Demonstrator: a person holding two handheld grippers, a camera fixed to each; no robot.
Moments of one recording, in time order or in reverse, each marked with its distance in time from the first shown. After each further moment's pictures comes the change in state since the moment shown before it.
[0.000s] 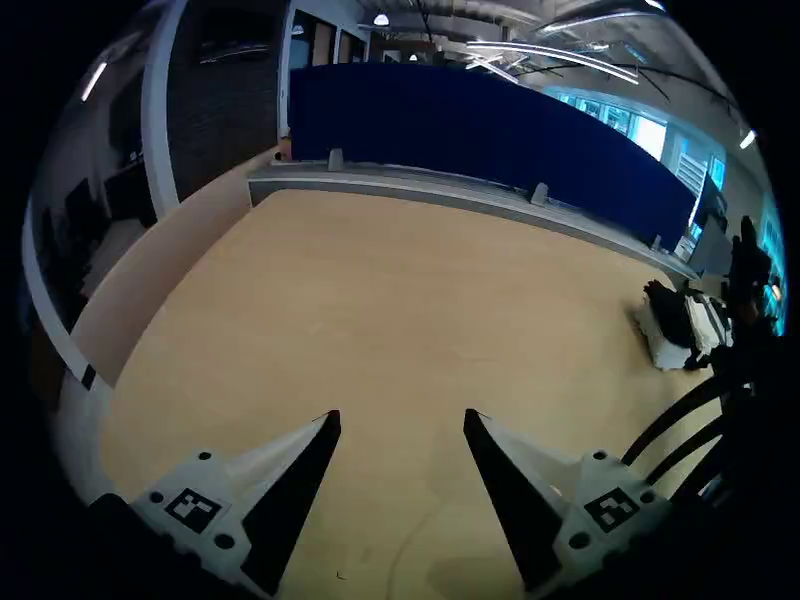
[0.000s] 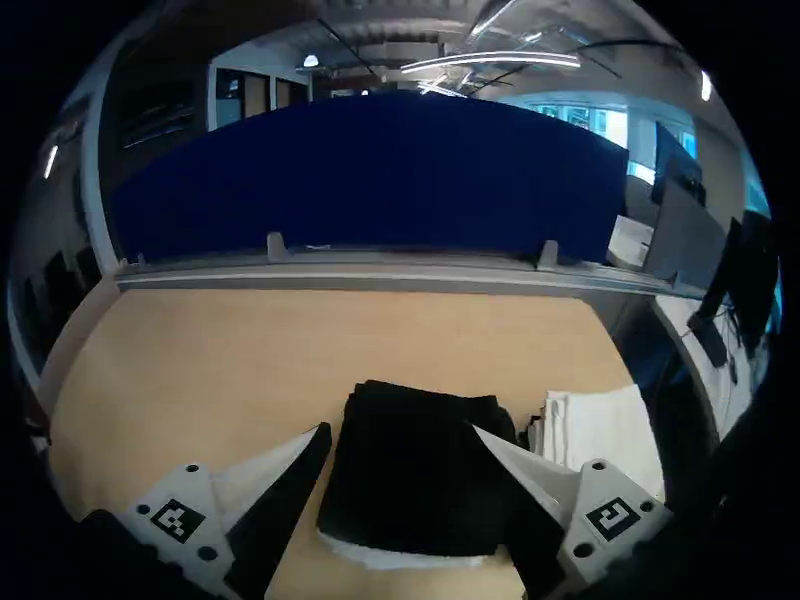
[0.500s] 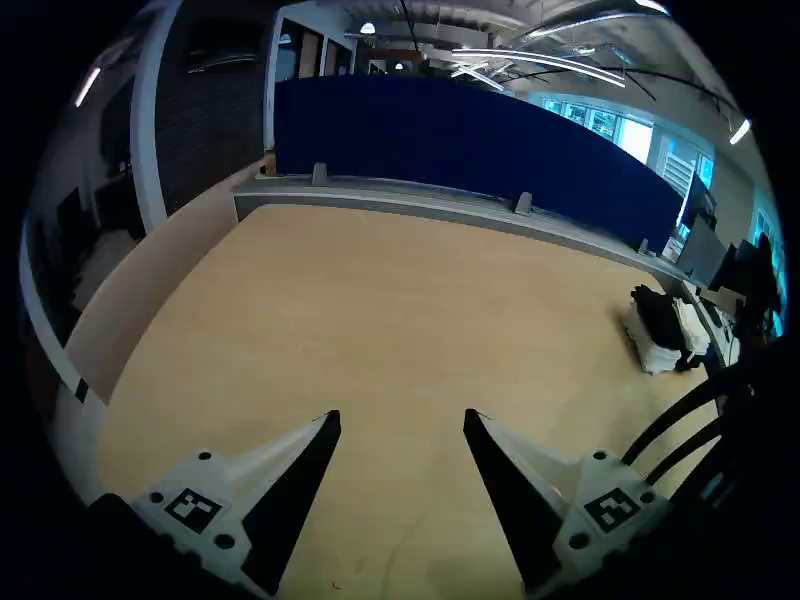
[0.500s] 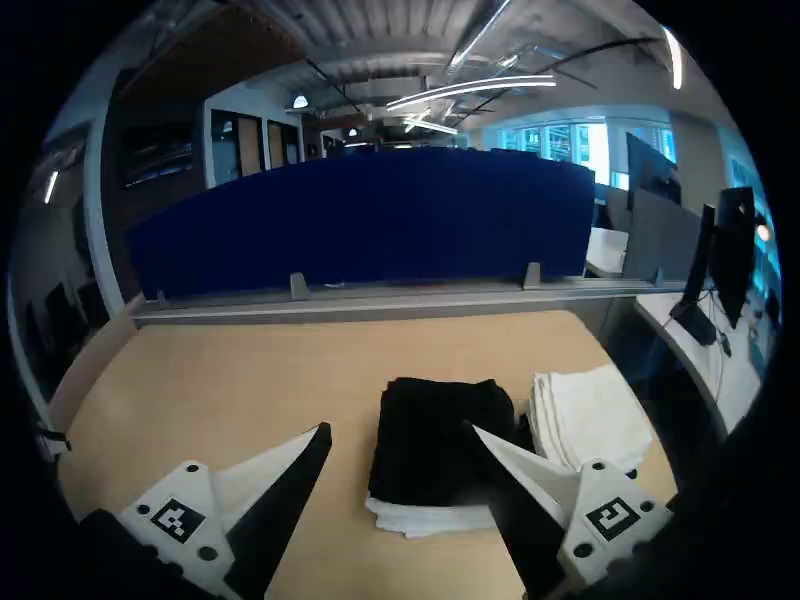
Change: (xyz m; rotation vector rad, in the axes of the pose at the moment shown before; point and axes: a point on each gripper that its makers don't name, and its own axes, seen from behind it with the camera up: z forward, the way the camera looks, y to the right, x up) left arm 0.017 0.013 -0.002 -0.047 0.037 0.024; right arm -0.006 -0.031 -0.082 -0.011 0.150 0.067
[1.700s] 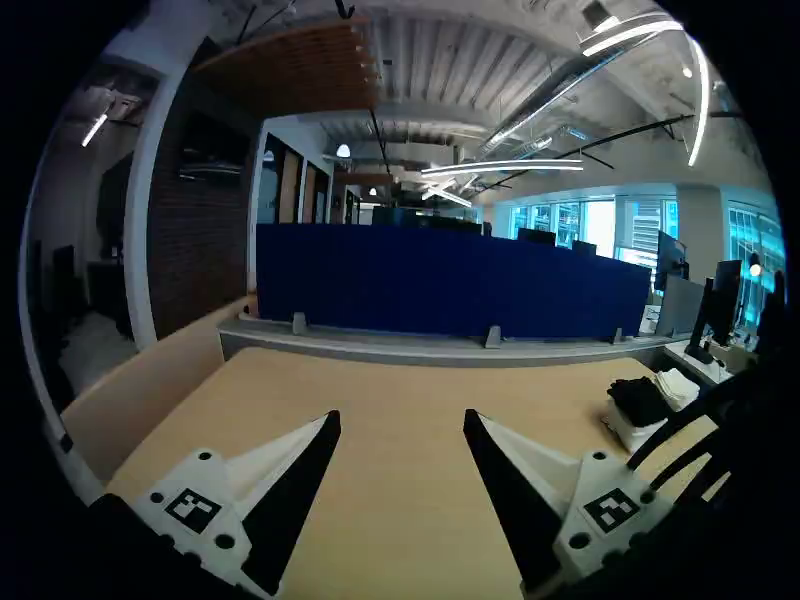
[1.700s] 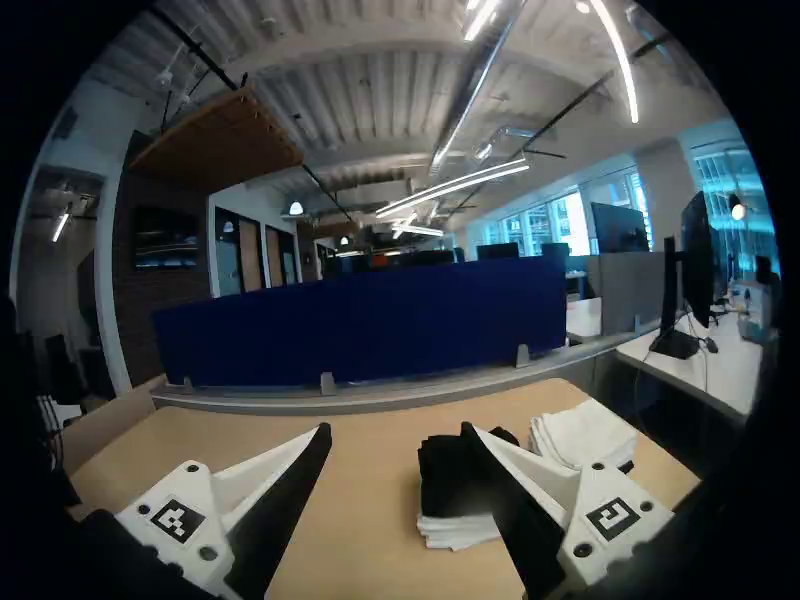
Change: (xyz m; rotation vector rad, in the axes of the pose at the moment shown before) left arm 0.122 0.022 -0.040 -0.055 0.498 0.067; right arm 0.021 -0.059 -0.108 -0.011 0.387 0.061
